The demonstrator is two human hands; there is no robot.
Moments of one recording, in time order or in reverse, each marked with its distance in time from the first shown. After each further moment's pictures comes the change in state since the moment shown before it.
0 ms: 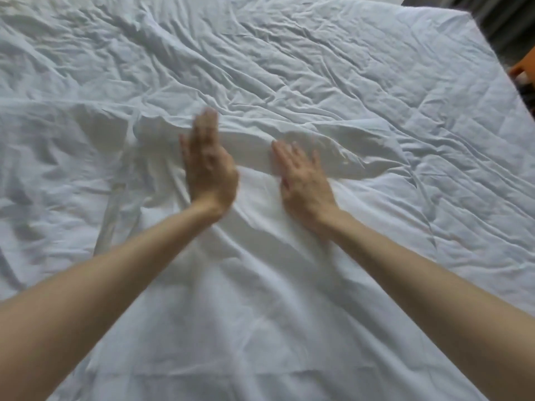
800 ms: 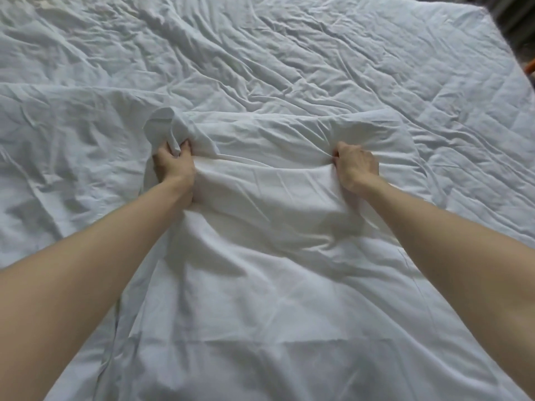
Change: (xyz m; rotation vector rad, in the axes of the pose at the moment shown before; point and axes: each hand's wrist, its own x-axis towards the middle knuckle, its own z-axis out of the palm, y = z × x) left_hand -0.002 -0.062 -0.053 -0.429 0.103 -0.801; right_hand 0.011 0.040 -0.020 -0.169 -0.078 0.436
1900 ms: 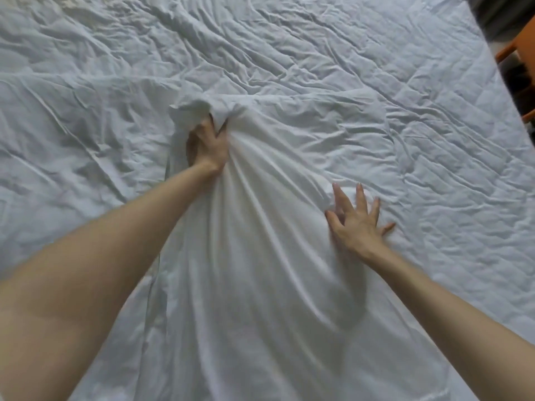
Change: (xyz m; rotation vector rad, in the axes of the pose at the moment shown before) left_hand -0.094 0.048 -0.067 0.356 -0.230 0.396; right_hand -0.238 0.028 -0.015 0.253 -0.255 0.169
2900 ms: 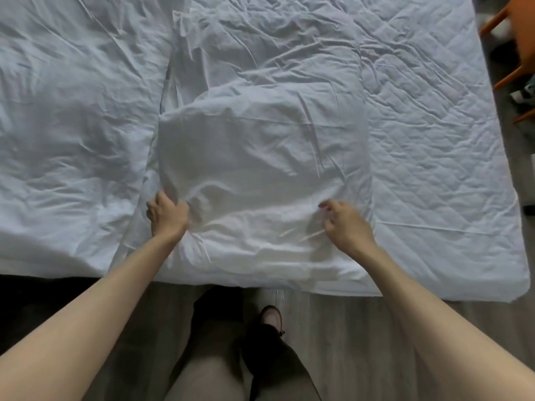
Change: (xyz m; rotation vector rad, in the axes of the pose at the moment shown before) left_hand -0.398 -0.125 -0.074 0.059 -0.135 -0.583; right_hand -0.249 0.175 0.043 -0.070 -0.025 -0.278
